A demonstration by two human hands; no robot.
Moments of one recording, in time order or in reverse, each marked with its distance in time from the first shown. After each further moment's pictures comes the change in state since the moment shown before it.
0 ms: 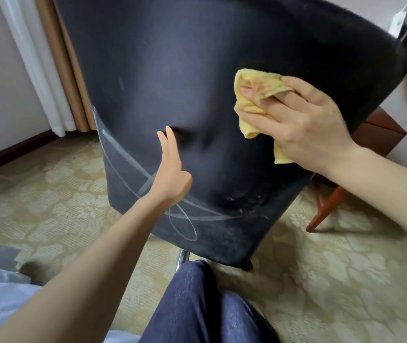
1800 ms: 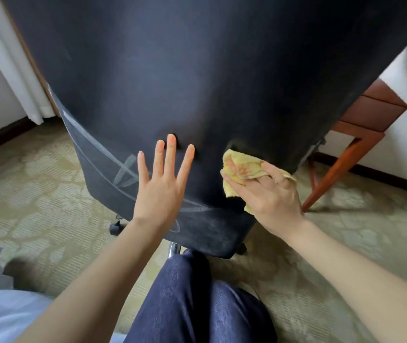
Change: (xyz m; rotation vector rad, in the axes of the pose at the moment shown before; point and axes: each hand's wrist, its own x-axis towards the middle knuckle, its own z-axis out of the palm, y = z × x) left_hand -0.021 -0.030 0.045 1.135 -0.077 0.293; right_hand -0.112 -0.113 0.063 0.051 -0.002 0.274
